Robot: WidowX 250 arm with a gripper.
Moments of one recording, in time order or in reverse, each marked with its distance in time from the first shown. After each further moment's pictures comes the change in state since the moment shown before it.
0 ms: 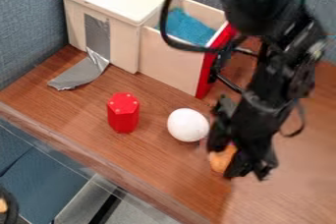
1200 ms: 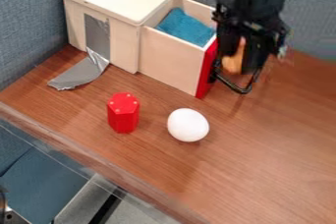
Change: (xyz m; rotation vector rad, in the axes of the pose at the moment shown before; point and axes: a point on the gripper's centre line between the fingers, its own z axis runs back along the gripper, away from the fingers) arm 0.029 0.097 0.073 -0.151 -0.134 0.219
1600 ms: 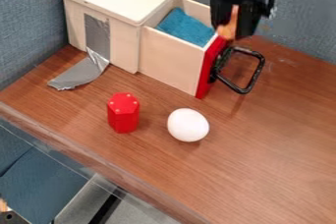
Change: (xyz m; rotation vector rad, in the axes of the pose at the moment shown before) arm 0.028 0.043 0.011 0.003 -0.003 0.090
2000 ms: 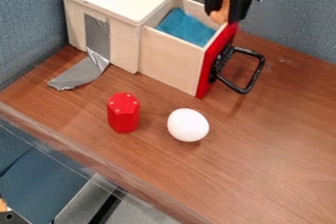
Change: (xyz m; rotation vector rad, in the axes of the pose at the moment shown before) arm 0.016 0.025 0.001 0.014 -0.001 0.047
